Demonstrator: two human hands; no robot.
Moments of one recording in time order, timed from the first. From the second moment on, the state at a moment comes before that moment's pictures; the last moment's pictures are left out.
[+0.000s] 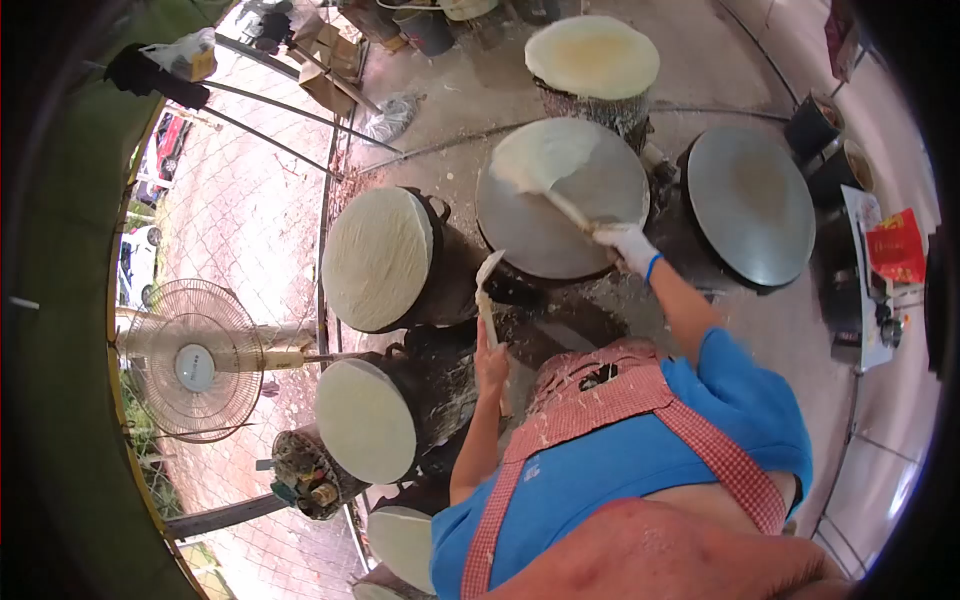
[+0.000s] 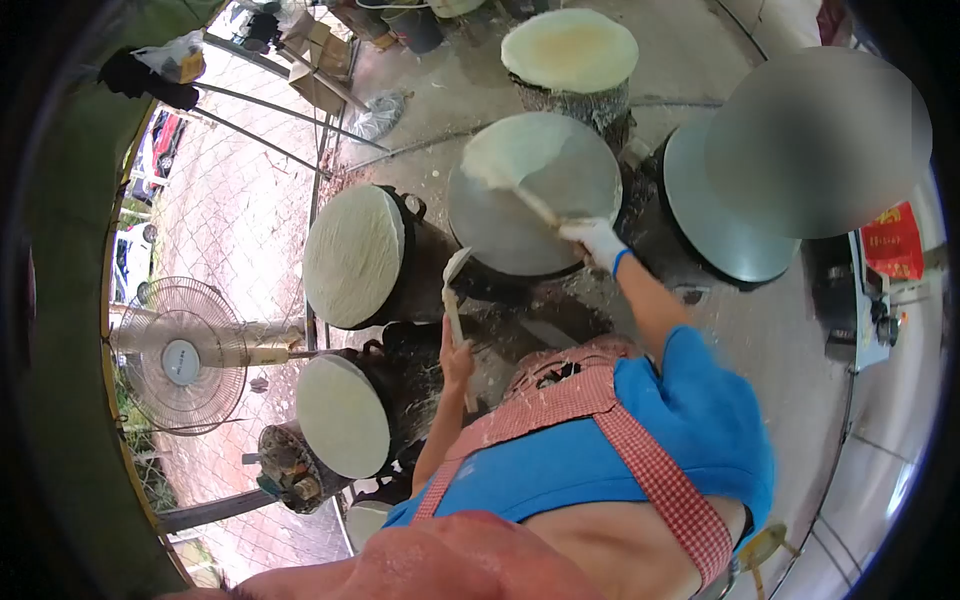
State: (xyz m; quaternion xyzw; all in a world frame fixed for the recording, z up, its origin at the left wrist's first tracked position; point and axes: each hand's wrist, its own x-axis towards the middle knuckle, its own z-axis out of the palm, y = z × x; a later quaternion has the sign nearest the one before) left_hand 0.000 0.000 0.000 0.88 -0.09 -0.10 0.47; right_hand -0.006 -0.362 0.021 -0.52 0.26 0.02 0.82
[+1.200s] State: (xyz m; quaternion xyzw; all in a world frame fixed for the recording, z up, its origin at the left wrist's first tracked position) left_hand -0.145 -0.020 0.029 0.45 0.41 -0.15 0.78; right_hand 0.046 -0.517 0.047 -0.64 0.14 0.33 0.68
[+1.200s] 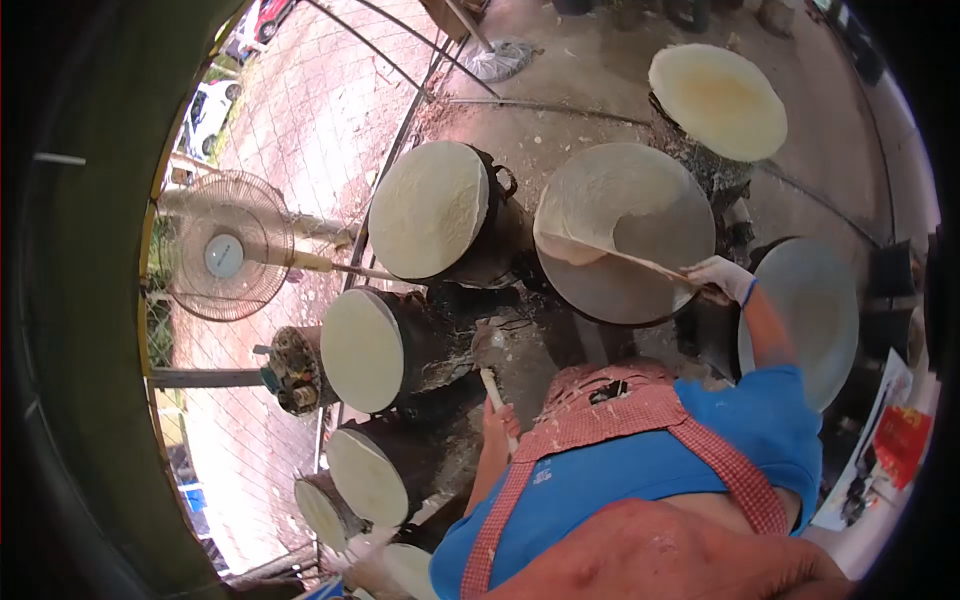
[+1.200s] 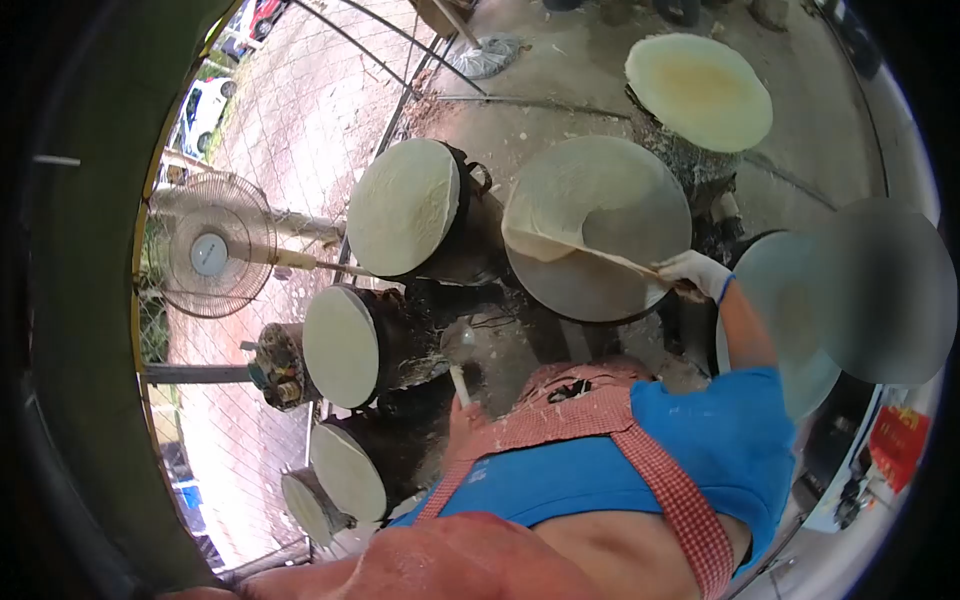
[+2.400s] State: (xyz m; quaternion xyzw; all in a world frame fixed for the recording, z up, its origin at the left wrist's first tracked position) left_hand -0.215 -0.008 0.019 0.23 0.51 -0.07 0.82; right_hand 0.130 -0.497 0.089 -0.71 0.04 0.44 0.54
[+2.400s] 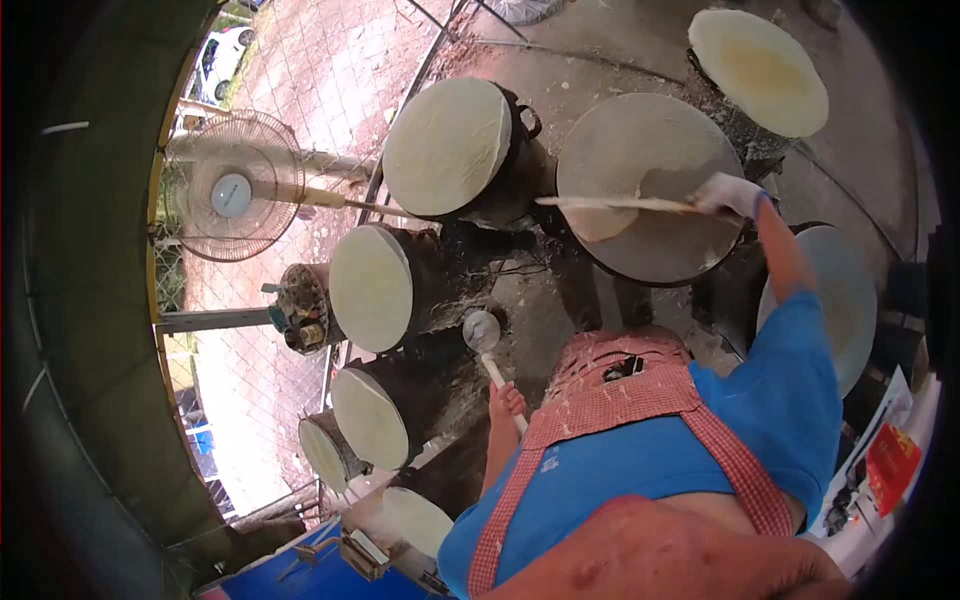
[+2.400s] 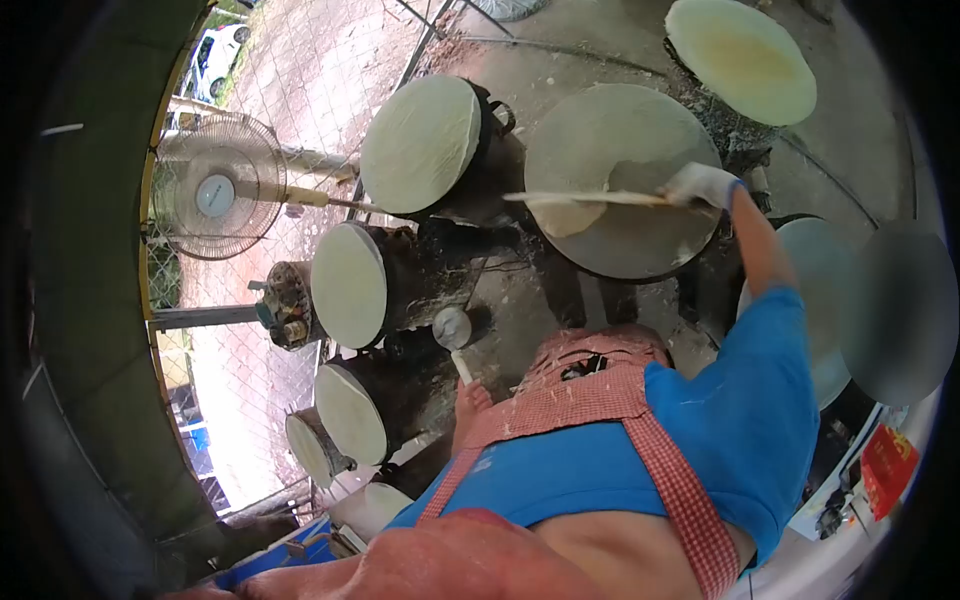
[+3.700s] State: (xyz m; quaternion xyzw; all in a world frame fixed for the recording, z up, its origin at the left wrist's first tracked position) left_hand -0.262 0.093 0.049 -0.03 0.21 -0.34 0.92; right_hand -0.161 -0.297 -0.004 -0.86 0.19 -0.17 0.43
